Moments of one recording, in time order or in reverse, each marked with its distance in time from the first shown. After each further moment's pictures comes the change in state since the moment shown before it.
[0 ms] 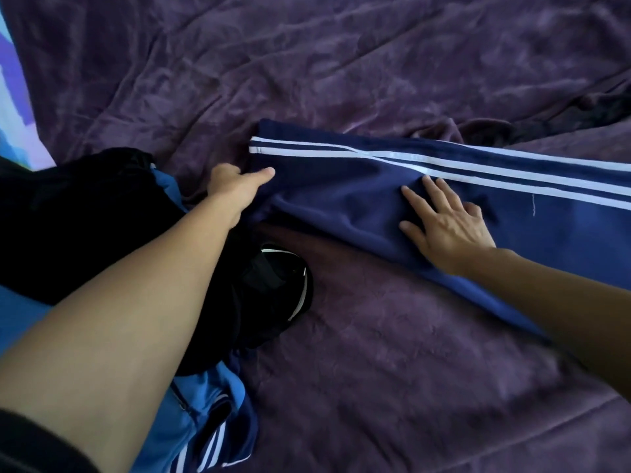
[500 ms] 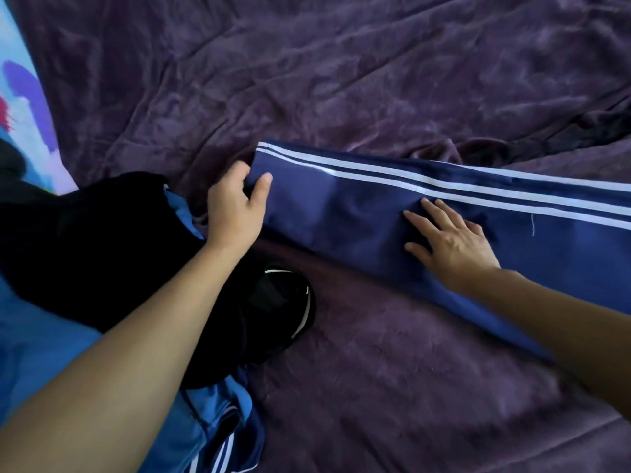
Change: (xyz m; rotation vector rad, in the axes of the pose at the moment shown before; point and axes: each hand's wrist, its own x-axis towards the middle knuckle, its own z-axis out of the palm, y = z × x) left_hand -0.041 0.014 -0.018 0.212 0.247 0.749; right_hand -0.001 0.011 -0.002 0.069 0.001 -0.035
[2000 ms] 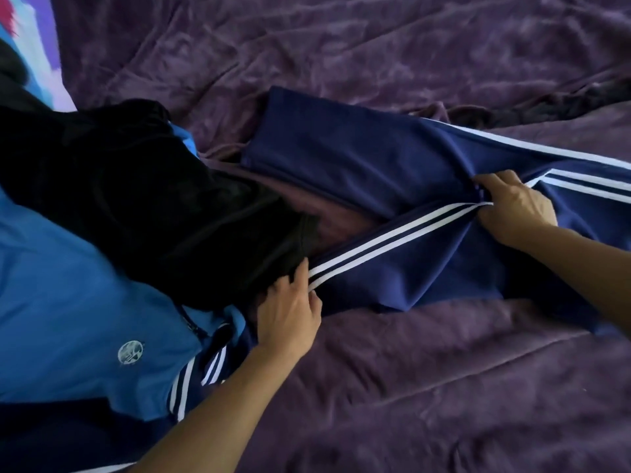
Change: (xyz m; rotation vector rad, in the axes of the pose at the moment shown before) left_hand -0.255 0.045 -0.003 0.419 -0.510 -0.167; right_hand -0.063 0.064 -0.038 -0.045 0.114 0.226
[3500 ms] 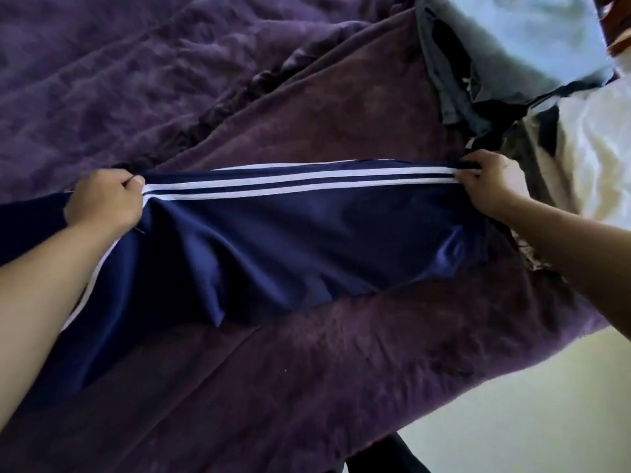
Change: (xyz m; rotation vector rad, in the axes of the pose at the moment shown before) left_hand 0.125 0.402 -0.047 0.024 0.198 0.039; right_hand -0.110 0.538 -0.072 0.393 0.279 0.504
